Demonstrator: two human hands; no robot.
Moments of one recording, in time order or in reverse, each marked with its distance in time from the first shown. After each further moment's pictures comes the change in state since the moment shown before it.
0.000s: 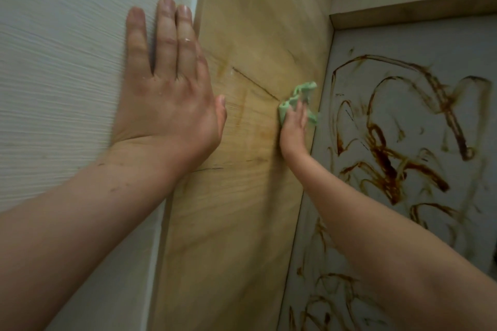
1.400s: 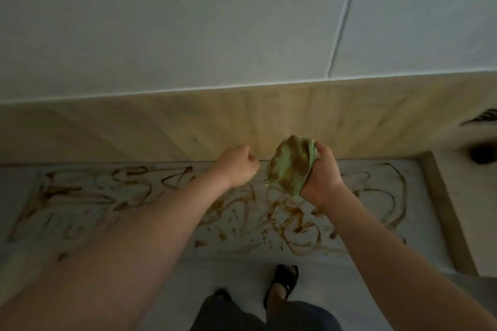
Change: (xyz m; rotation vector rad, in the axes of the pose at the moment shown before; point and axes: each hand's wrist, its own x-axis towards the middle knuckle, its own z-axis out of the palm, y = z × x) left_hand -0.359 0.122 -0.185 -1.841 -0.819 -1.393; right_hand -0.327 -0.138 -0.144 -0.333 -0.849 0.771
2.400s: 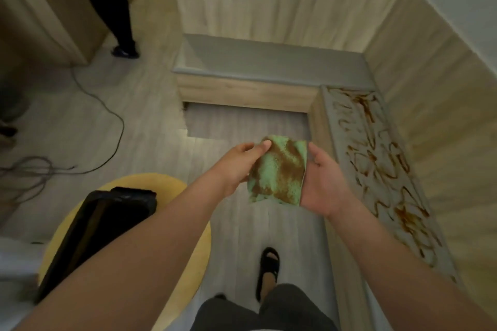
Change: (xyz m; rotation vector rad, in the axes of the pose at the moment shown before) left_hand -0.714 -0.311 0.315 -1.786 1.223 -0.613; right_hand -0.416 0.588 0.043 -1.271 -0.915 0.982
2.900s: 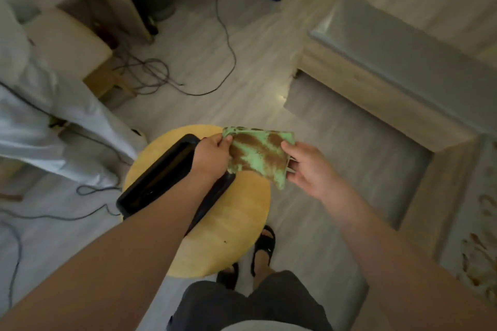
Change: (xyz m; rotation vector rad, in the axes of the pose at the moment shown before) left_hand -0.013 -0.088 -0.247 0.080 0.924 -0.146; right_hand 0.252 0.096 0.146 -0.708 -0.130 0.271
